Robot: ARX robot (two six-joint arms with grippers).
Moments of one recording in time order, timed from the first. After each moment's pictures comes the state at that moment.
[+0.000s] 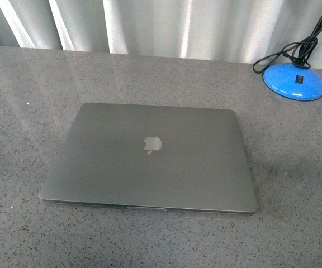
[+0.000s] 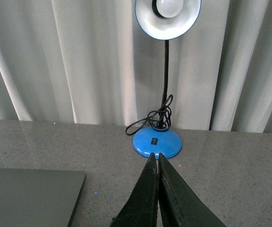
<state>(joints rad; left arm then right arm) 0.00 0.35 0.02 0.35 0.00 -0.01 0.00 0.35 0.02 0.35 0.00 -0.01</state>
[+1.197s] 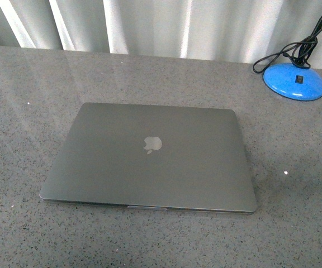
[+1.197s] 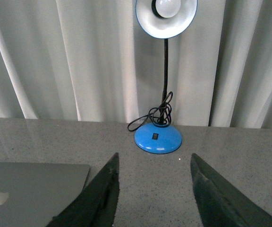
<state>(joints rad) 0.00 0.00 0.02 0.00 0.00 -0.01 0.00 0.00 0.02 0.00 0.00 0.00</state>
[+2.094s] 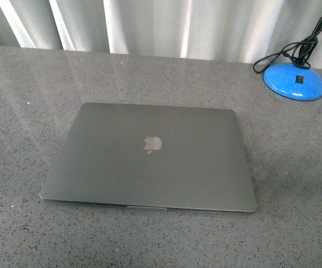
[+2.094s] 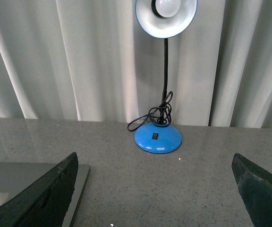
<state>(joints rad) 0.00 0.00 0.02 0.00 0.00 -0.01 0.00 0.00 0.02 0.00 0.00 0.00</state>
